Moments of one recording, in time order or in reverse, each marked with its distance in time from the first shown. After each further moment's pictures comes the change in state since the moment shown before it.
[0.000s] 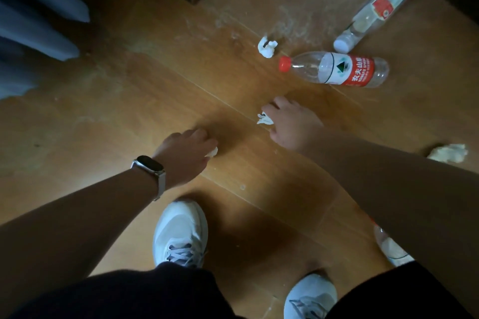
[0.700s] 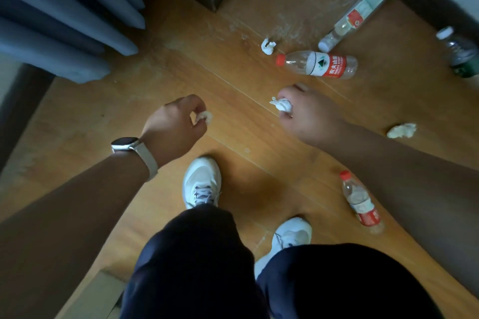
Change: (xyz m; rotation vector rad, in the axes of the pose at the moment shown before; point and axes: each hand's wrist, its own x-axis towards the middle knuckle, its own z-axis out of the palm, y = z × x) left_hand -0.115 0.036 -0.162 -0.506 0.279 -0.351; right_hand -0.129 -0.056 -0.137 0.259 0.139 0.083
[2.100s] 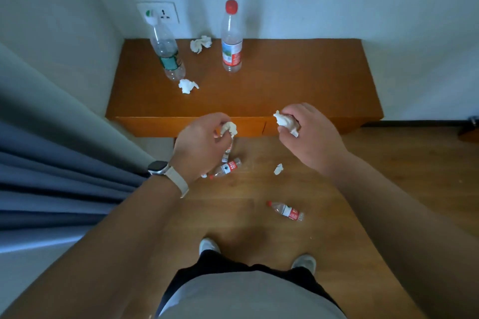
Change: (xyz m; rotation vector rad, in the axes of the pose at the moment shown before) left_hand -0.225 0.558 -0.407 0.063 0.092 0.685; right_hand -0.495 -0.110 -0.522 0.209 0.837 0.333
